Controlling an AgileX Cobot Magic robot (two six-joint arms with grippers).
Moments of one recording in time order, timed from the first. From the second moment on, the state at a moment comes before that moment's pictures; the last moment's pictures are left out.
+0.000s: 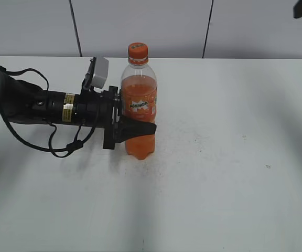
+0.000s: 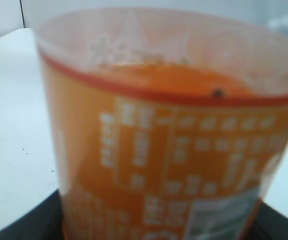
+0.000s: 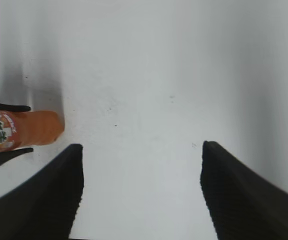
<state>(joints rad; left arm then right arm) -0.25 2.27 -1.20 1.44 -1.21 -0.69 0.07 1.49 -1.52 0.21 1.22 0.07</state>
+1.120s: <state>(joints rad) -0.26 2.27 -1.20 1.43 -1.21 -0.69 0.63 1.93 -1.97 0.18 1.22 0.38</state>
